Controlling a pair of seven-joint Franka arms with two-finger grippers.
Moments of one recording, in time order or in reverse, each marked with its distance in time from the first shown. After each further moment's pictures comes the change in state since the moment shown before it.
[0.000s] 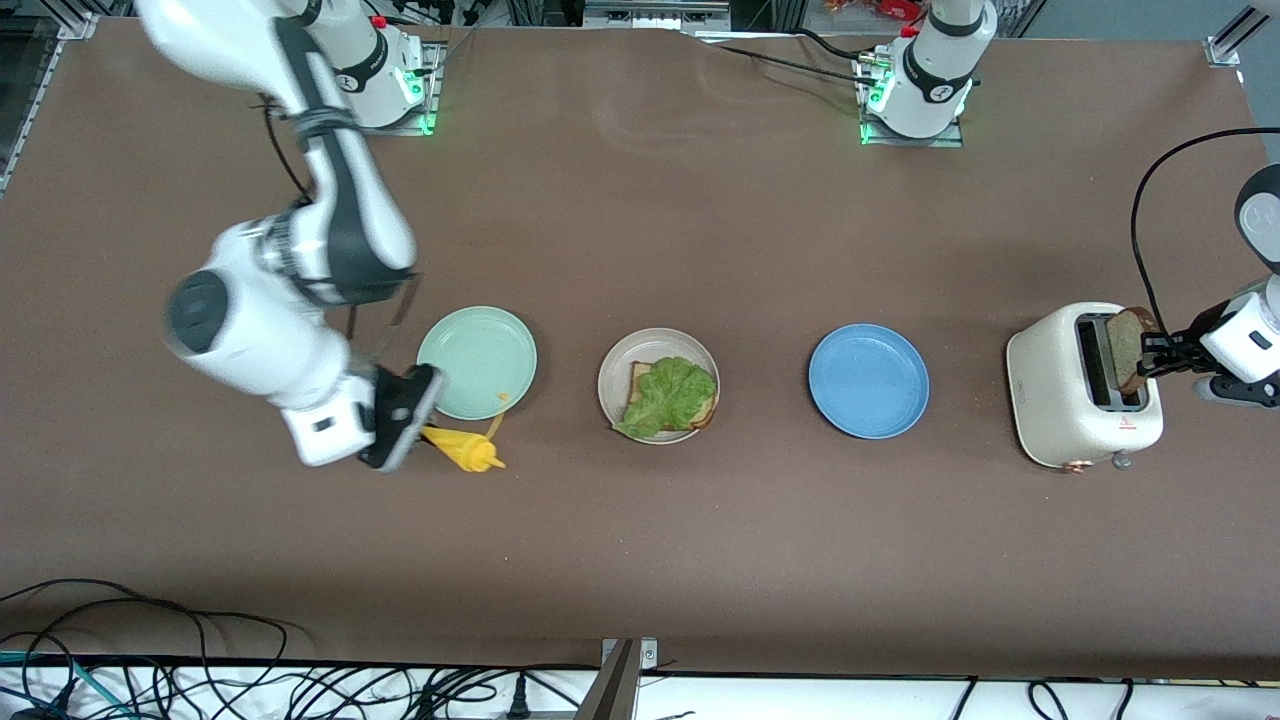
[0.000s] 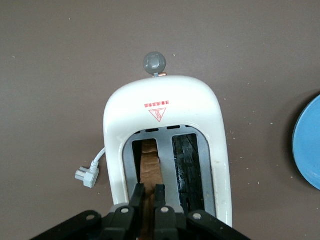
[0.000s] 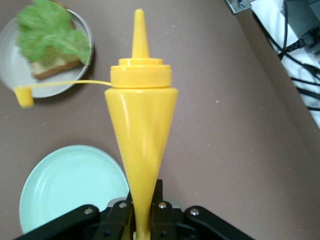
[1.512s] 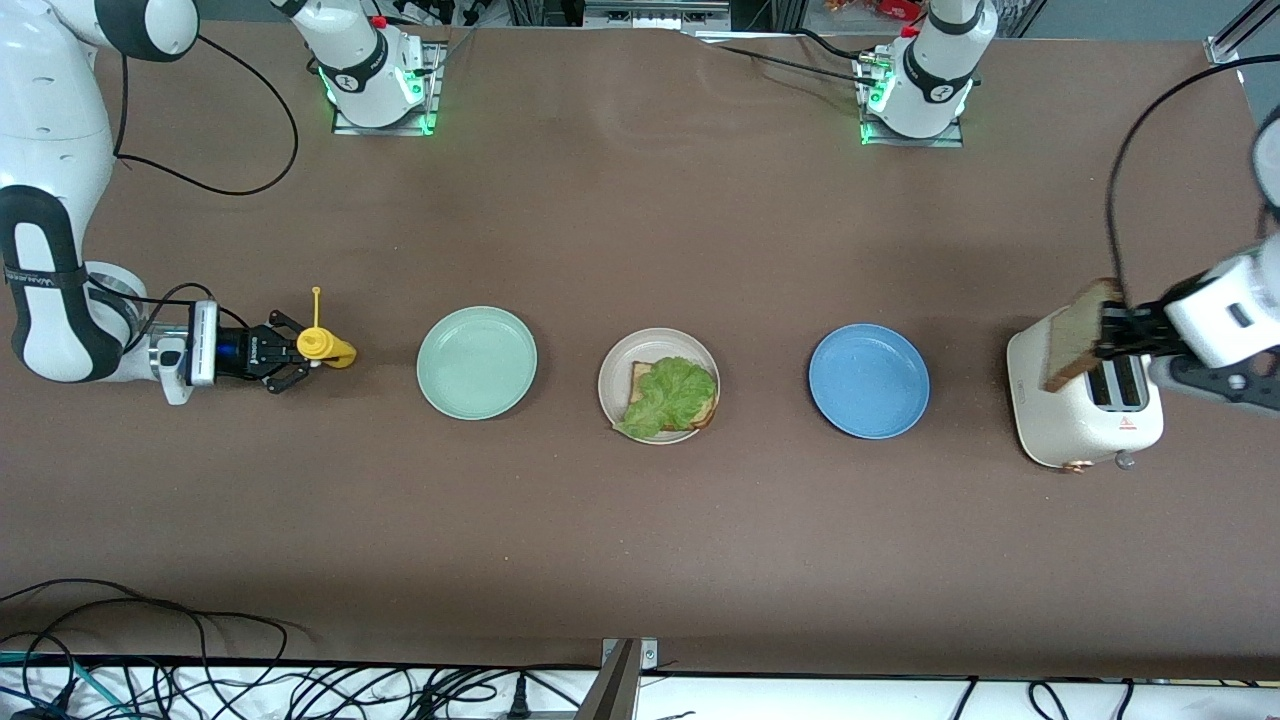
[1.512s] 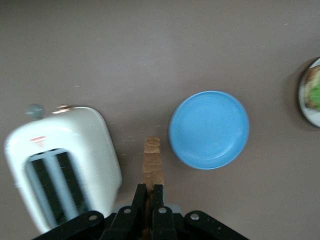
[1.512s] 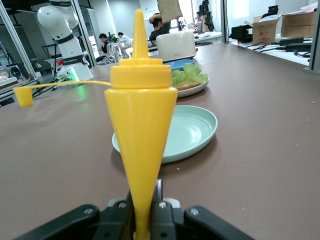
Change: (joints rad) left arm -0.254 0.000 -0.022 0.345 -0.139 -0.452 -0.150; right arm -0.584 0.259 0.015 -0.251 0.579 -0.571 -1.255
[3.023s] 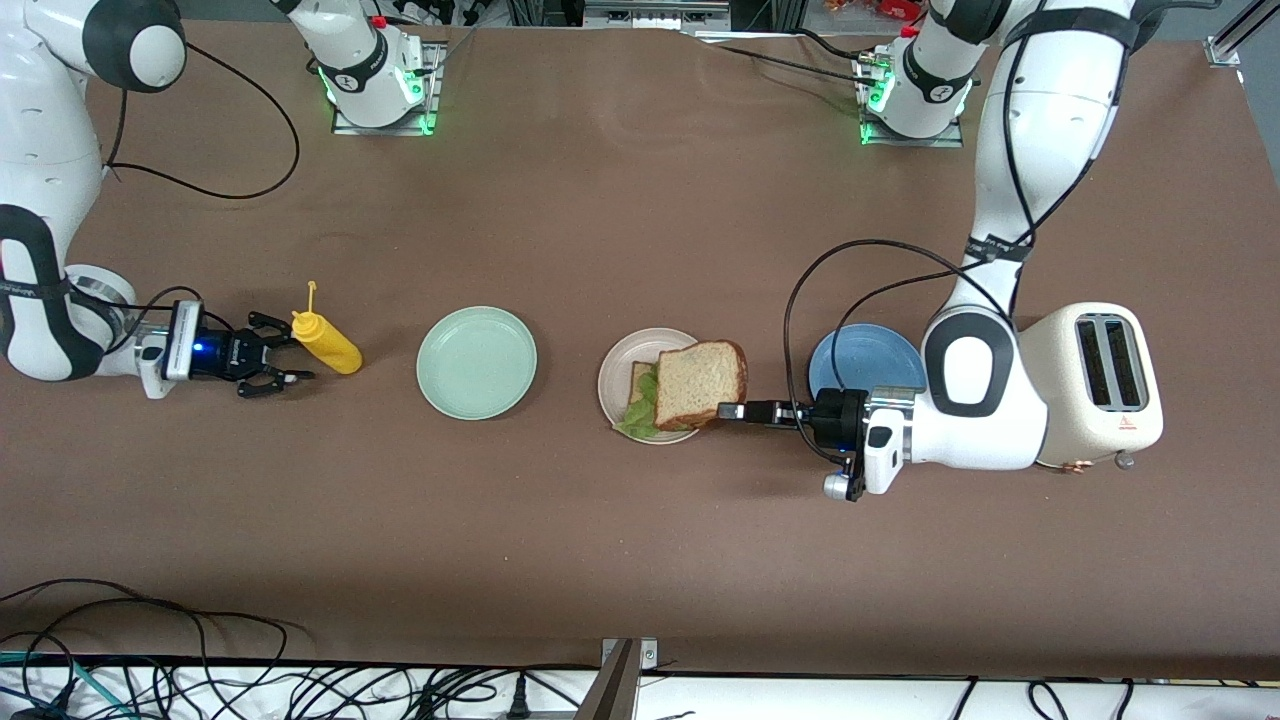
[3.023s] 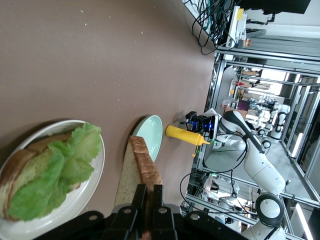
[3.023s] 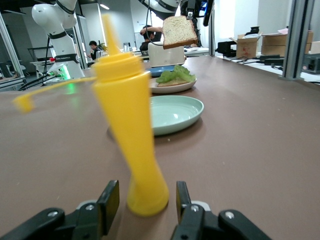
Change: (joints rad) left arm -0.230 0.544 -0.003 0.170 -1.219 0.147 0.057; right arm -0.128 0.111 0.002 0.085 0.000 -0.045 -0.118
